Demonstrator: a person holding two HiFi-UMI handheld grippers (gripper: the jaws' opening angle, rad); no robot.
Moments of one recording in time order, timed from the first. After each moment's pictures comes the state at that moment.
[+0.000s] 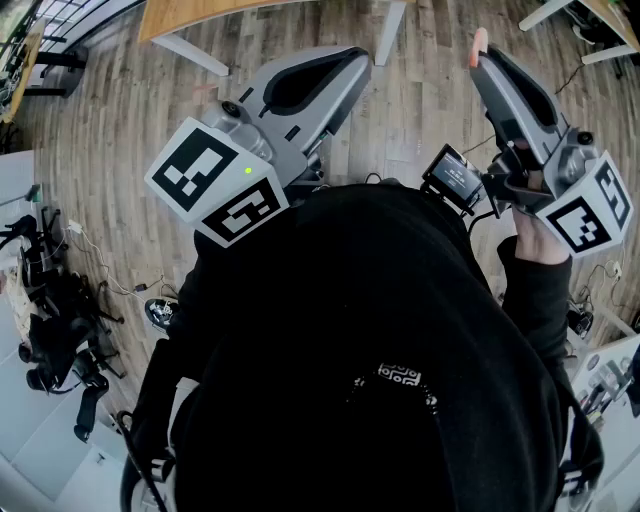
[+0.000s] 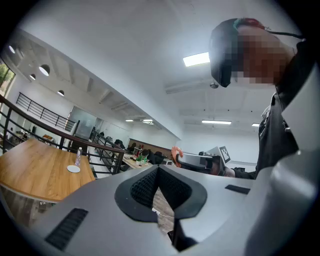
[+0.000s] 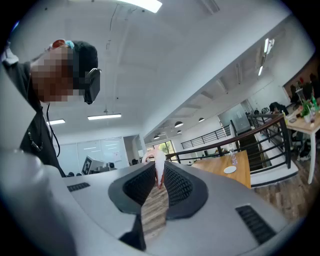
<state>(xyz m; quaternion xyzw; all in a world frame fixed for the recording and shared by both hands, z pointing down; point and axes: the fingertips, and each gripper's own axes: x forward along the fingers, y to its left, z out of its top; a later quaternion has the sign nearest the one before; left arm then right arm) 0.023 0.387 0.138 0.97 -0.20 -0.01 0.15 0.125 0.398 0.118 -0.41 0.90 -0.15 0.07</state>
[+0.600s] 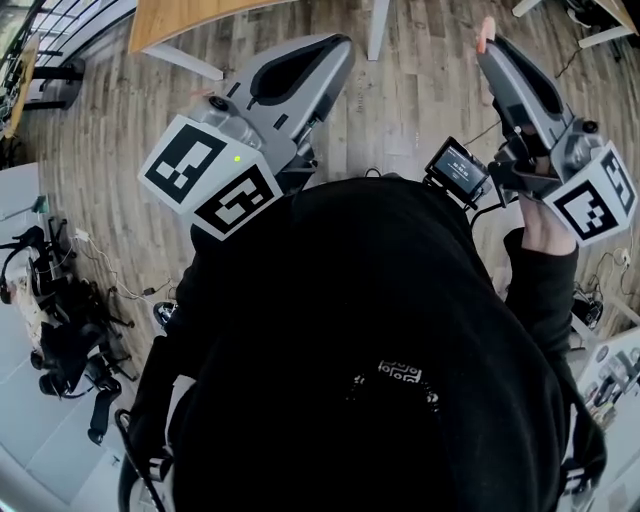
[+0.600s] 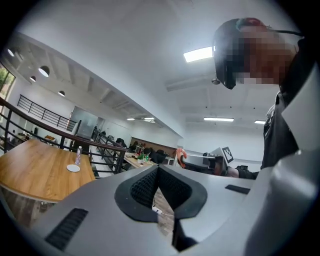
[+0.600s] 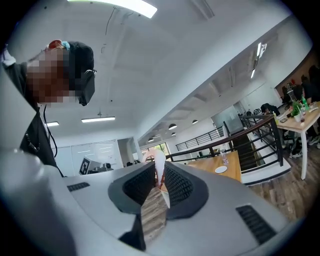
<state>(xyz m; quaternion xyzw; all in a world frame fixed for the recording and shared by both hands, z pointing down) 0.051 0.384 0.144 0.97 -0.21 0.00 0.15 0.177 0.404 0.127 -0.43 0.88 -0.16 0.09</state>
